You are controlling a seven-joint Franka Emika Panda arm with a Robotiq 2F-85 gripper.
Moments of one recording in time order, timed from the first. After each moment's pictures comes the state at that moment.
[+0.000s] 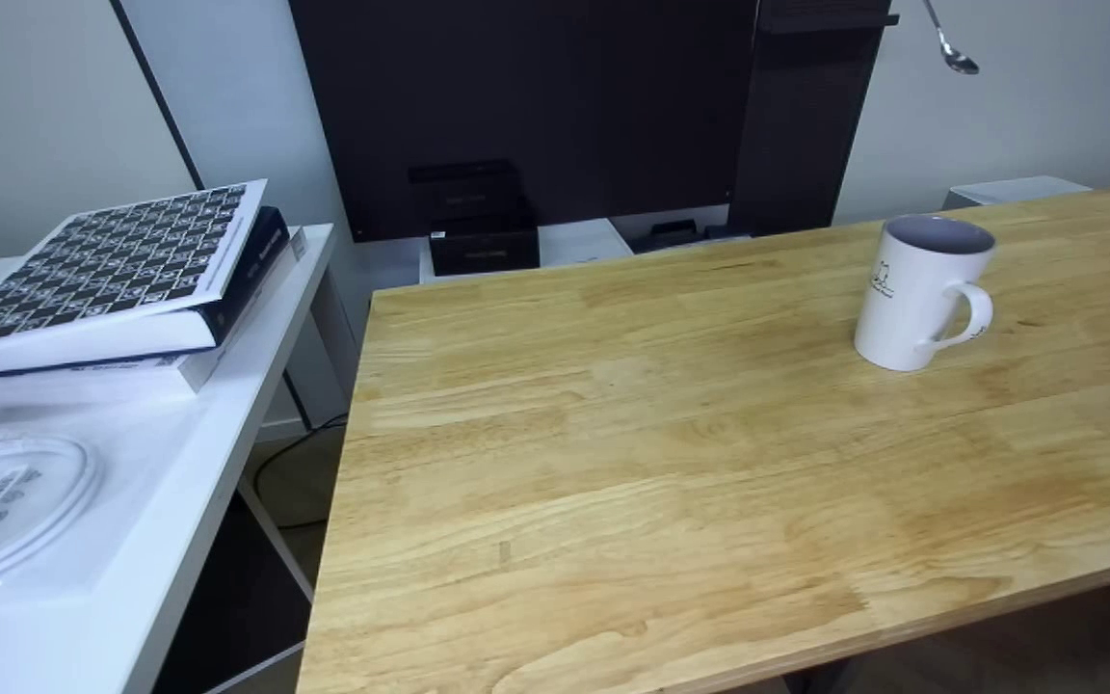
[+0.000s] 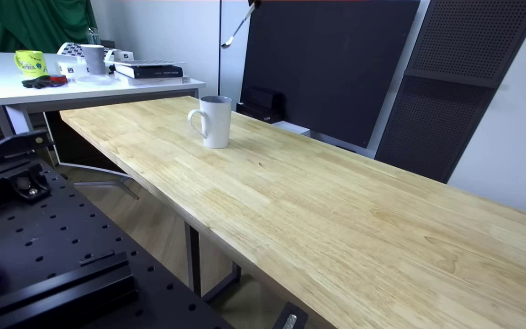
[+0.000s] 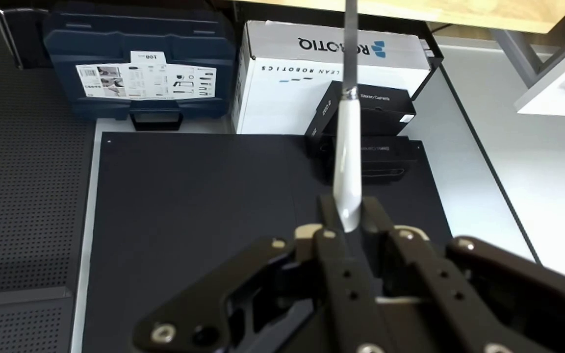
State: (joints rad) arm 0.07 0.17 0.20 -2.23 0.30 3.15 -0.11
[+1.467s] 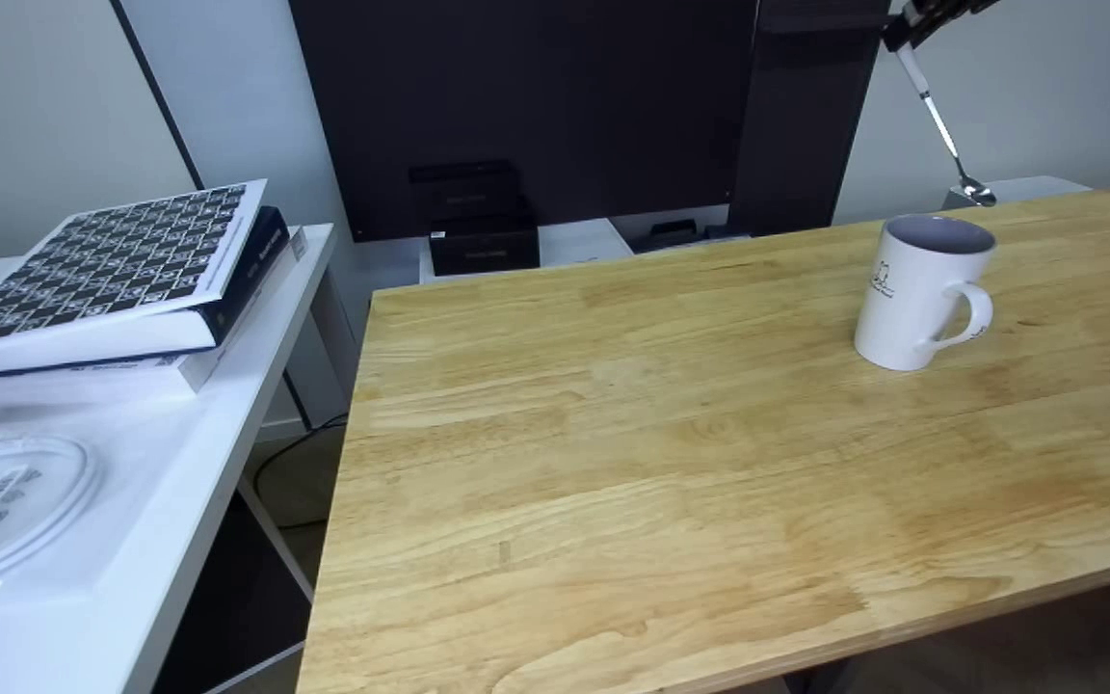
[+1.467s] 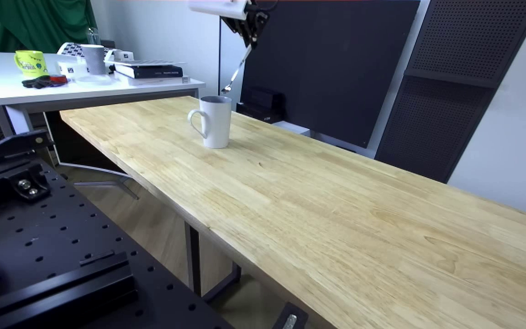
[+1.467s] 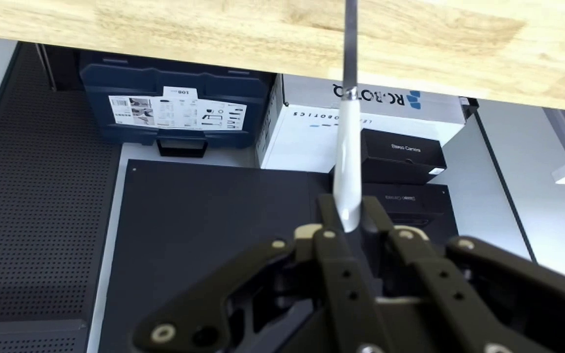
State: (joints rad) arm 0.12 0.29 0.14 -2.38 0.19 3.43 -0.09
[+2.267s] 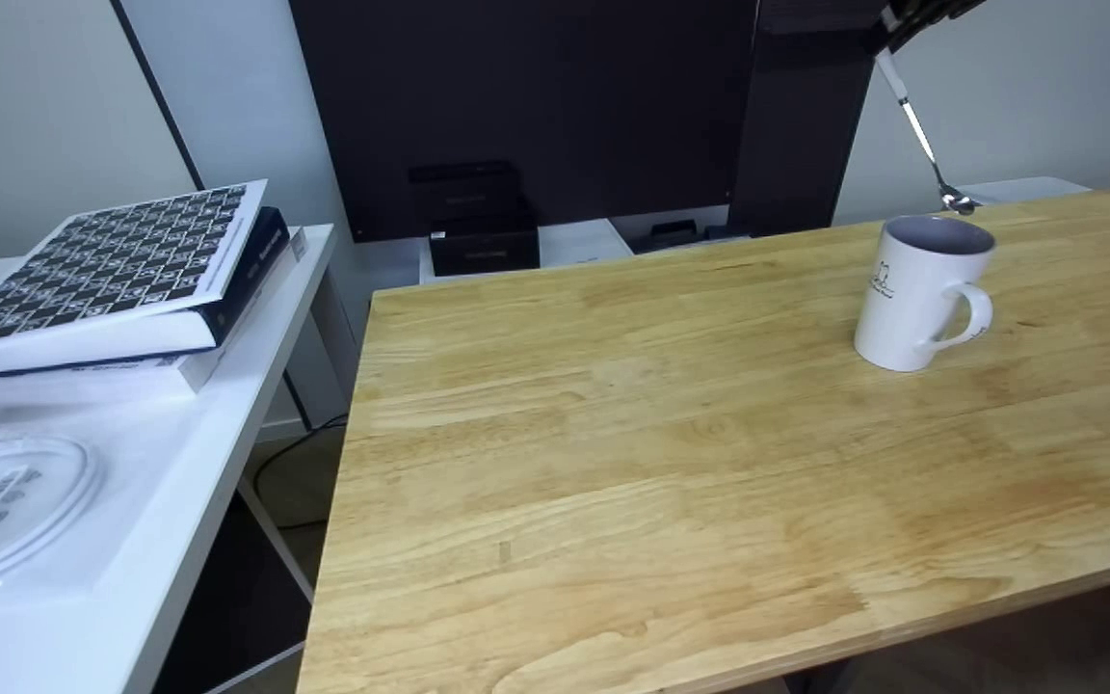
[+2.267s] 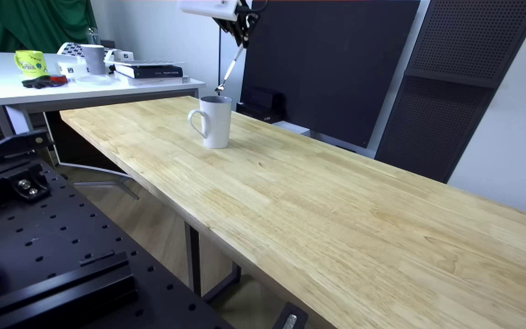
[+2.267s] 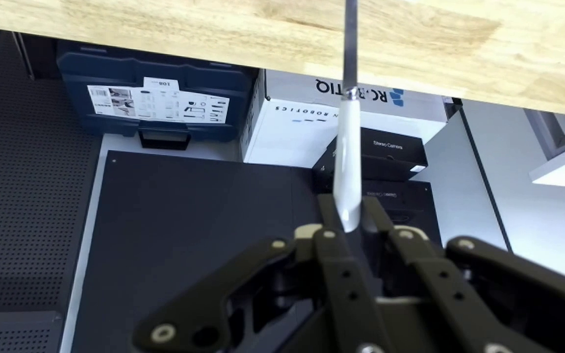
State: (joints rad) arm 0.20 0.30 0.11 -2.37 0.22 3.45 -0.10
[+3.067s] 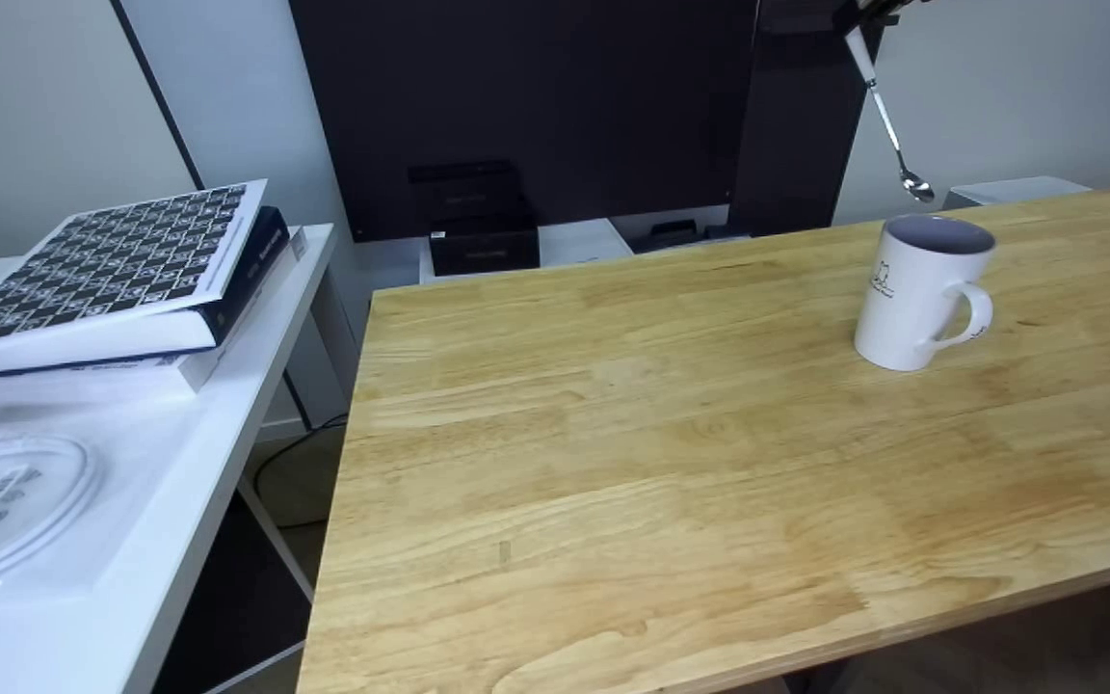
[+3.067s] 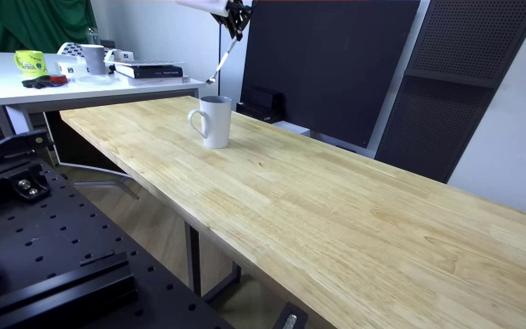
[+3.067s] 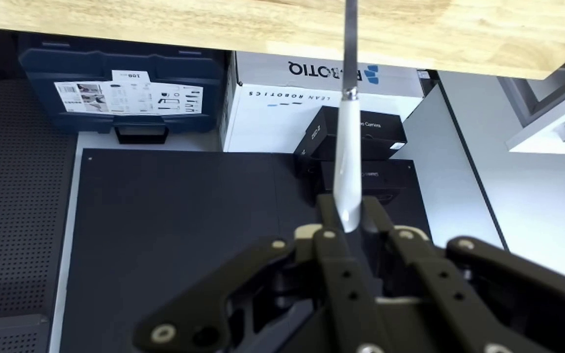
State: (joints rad) arm 0.20 0.30 0.14 -2.34 0.17 3.45 0.02
